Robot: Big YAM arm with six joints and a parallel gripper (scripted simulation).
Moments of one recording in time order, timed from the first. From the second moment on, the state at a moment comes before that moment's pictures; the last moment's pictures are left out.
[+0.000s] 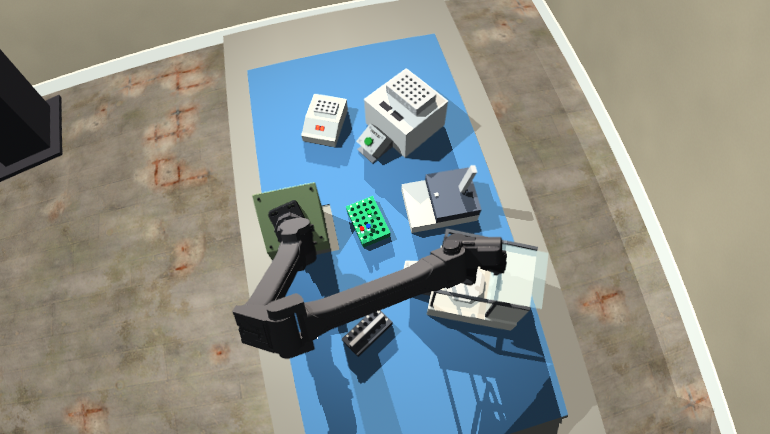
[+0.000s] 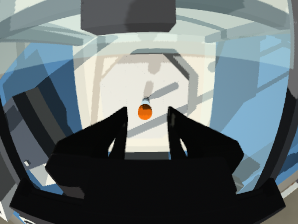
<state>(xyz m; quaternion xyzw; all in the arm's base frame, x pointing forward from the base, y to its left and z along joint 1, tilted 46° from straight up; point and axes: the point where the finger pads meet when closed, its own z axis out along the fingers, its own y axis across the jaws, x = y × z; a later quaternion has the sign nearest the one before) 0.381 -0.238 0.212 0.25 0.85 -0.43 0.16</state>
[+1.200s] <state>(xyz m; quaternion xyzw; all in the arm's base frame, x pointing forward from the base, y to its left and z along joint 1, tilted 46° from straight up) 0.380 -0.244 0.204 0.25 0.85 -0.43 0.16</state>
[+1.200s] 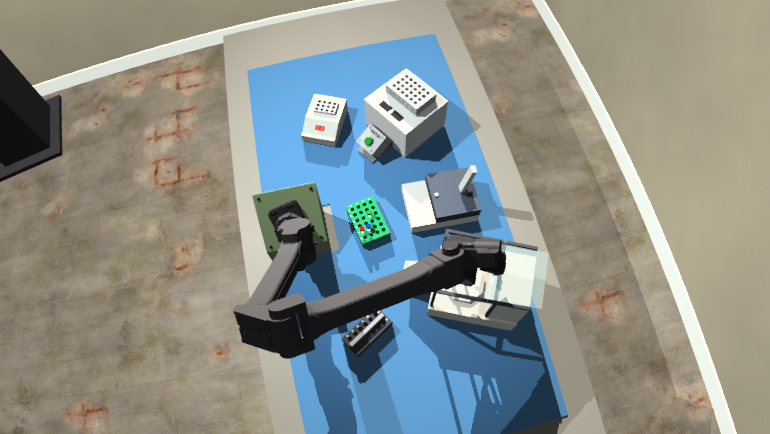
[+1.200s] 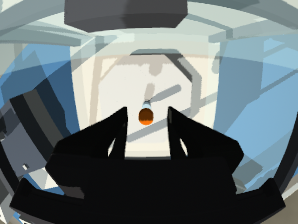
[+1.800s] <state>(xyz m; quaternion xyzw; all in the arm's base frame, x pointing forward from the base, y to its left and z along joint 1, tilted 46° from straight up) 0.379 -0.250 0.199 0.25 0.85 -0.43 0.16</state>
